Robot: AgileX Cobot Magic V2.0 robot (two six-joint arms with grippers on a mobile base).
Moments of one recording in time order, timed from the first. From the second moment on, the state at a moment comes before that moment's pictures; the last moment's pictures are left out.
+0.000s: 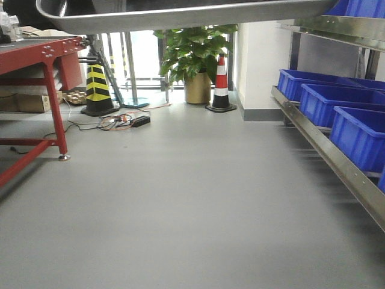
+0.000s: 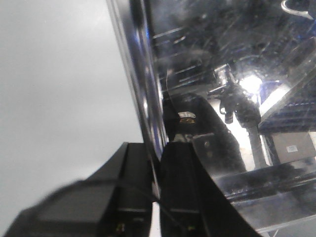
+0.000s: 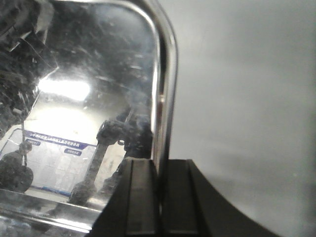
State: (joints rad) left arm -0.65 1.47 -1.59 0.08 1.26 -0.37; right arm 0.58 1.43 -1.61 -0.12 1.26 0.49
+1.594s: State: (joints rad) left arm -0.65 1.47 -1.59 0.07 1.26 -0.37; right arm 0.58 1.43 -1.61 -0.13 1.26 0.49
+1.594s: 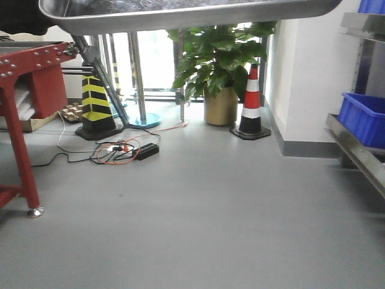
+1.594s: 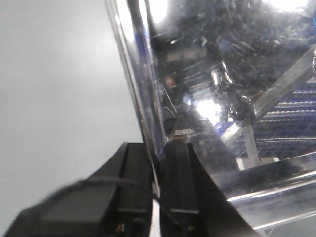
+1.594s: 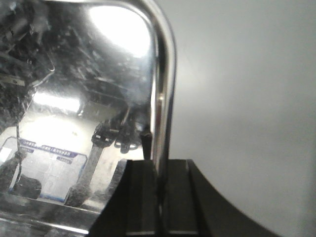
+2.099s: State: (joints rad) left arm -0.65 1.47 -1.59 0.06 1.26 -0.37; right arm 0.58 1.43 -1.61 -0.13 1.26 0.49
